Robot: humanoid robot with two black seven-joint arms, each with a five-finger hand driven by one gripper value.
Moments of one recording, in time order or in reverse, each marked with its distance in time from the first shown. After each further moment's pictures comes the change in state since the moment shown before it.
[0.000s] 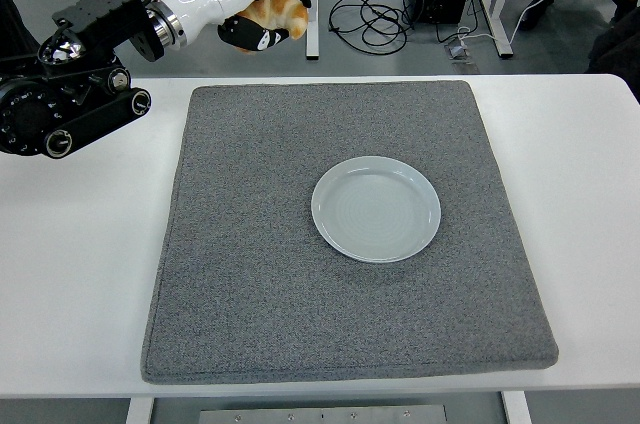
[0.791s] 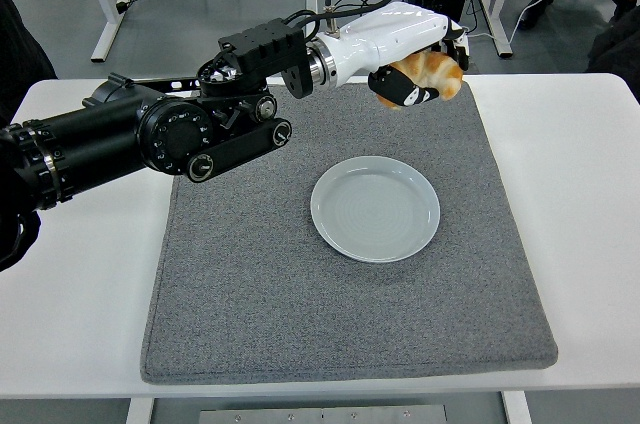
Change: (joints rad) left arm -0.042 -0.348 0.002 0.107 -0.102 -0.097 -0.035; right arm 0.000 0.000 0.000 0.000 0.000 0.000 0.000
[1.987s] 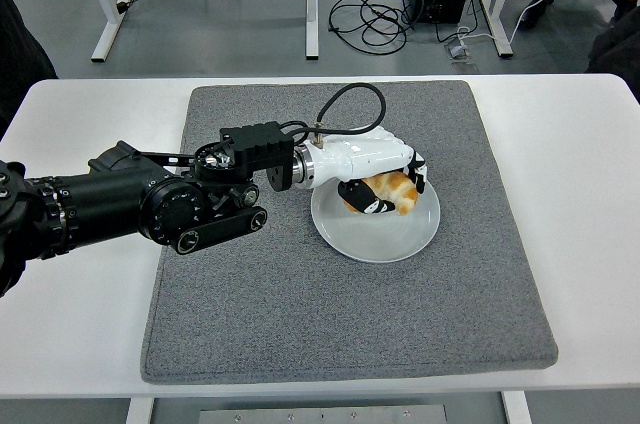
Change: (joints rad) left arm 0.138 0.000 0.240 -0.050 0.019 0.015 -0.049; right arm 0.000 0.000 0.000 0.000 0.000 0.000 0.000
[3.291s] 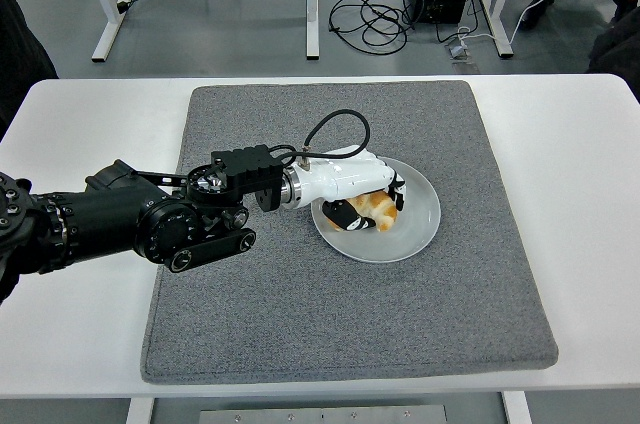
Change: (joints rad) left arm 0.041 0.000 0.076 0.012 0.008 0.049 0.022; right arm 0.000 0.000 0.000 0.000 0.000 0.000 0.000
